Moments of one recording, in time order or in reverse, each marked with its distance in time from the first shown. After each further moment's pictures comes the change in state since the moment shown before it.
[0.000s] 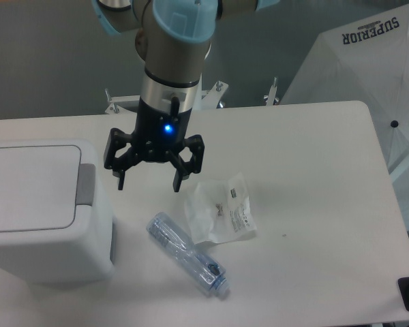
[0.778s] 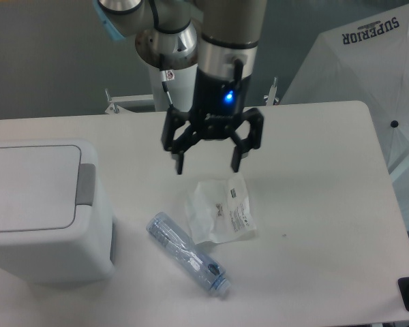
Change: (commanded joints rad) arm 0.098 0.015 0.021 0.000 -0.002 0.038
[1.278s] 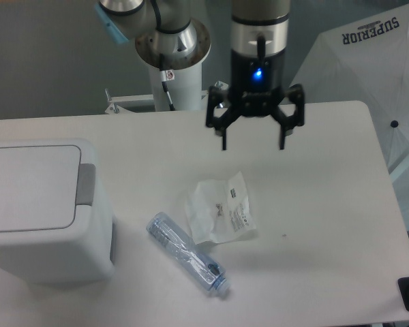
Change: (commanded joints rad) arm 0.072 0.037 0.014 0.002 0.069 0.092
